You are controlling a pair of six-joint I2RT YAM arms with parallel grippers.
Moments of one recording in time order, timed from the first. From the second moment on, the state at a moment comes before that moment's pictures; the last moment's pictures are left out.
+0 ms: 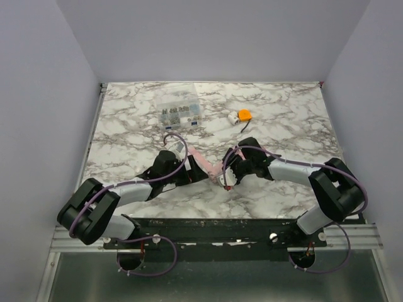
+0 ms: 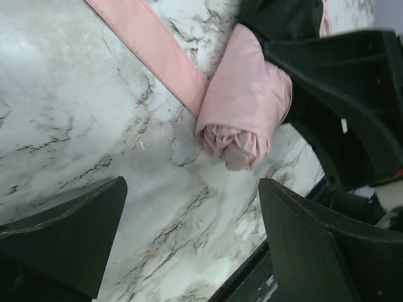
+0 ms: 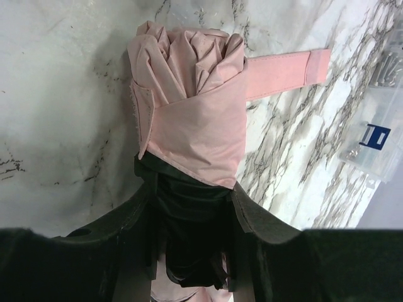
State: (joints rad) left arm -0.59 1.34 0.37 0.39 0.32 -0.81; right arm 0.62 1.57 0.70 -0.07 -0.47 -1.62
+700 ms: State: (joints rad) left arm -0.58 1.52 0.51 0.34 0.11 -1.15; right arm 0.69 1.56 0.78 -0.29 -0.50 -1.55
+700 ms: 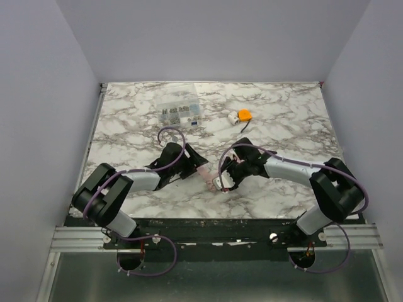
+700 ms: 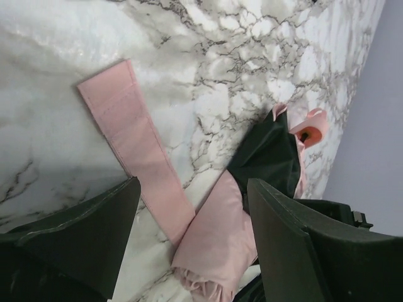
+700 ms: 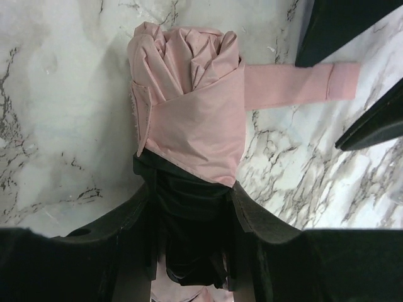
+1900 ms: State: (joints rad) left arm -0.49 1.39 0.38 0.43 0.10 -0.74; right arm 0.68 2.03 1.35 -0.84 -0.68 -1.09
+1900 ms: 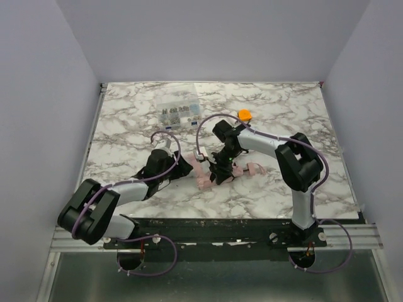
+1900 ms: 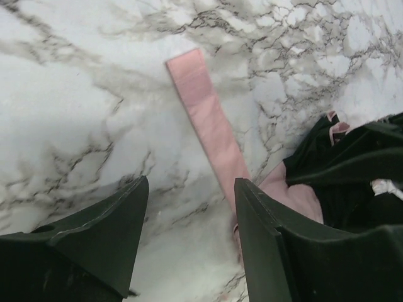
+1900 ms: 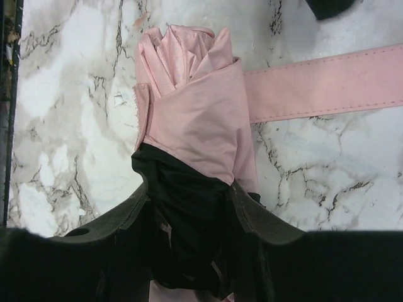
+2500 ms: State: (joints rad) left arm -0.74 0.76 0.03 0.66 0.26 -0.26; right arm 0.67 2.14 1.46 -0.99 -0.82 -0.99
